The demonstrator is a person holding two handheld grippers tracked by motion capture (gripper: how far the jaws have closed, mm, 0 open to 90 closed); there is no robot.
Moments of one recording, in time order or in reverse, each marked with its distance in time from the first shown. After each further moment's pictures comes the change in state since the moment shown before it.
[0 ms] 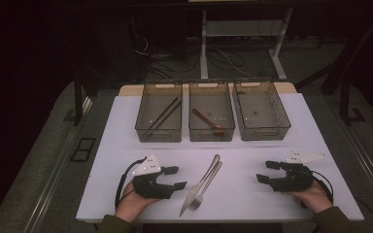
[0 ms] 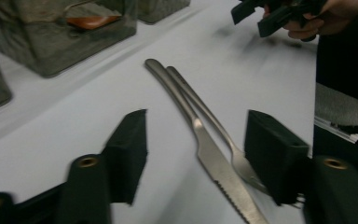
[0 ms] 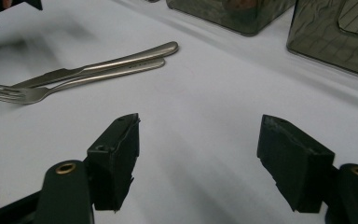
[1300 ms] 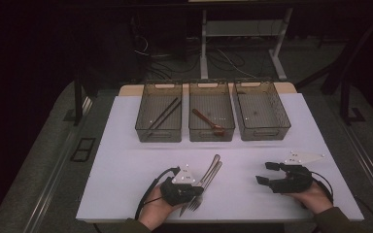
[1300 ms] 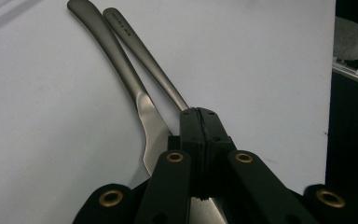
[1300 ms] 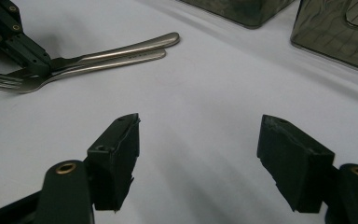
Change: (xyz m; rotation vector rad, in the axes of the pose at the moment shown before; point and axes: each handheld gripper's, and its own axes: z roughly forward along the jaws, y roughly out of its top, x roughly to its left) left arm -0.028 -0.001 0.062 0.251 -0.016 0.094; right arm 0.002 -0.001 0.001 0.023 -0.007 -0.023
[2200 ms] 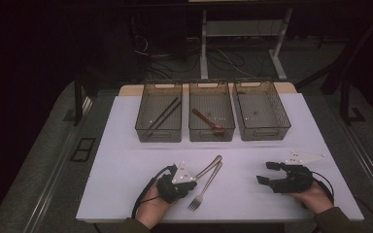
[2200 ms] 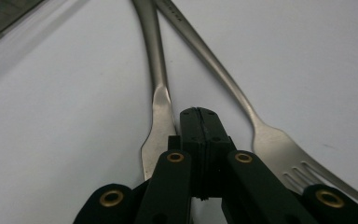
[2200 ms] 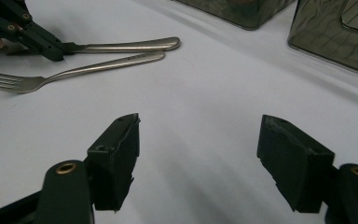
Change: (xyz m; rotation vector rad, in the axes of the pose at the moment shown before) left arm 0.009 -0.002 -0.008 0.054 0.166 0.036; right arm 0.000 0.000 -0.002 -0.001 -0.004 -0.002
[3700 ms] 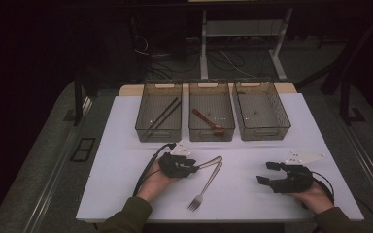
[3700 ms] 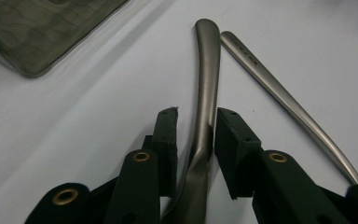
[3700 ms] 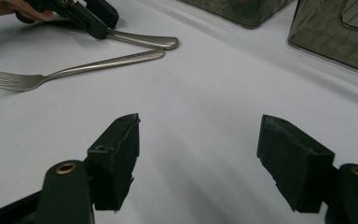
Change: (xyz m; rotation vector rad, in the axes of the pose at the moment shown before) left arm 0.060 0.019 0.029 -0.046 -0.100 -0.059; right arm -0.001 0.000 0.000 0.004 0.001 -0.004
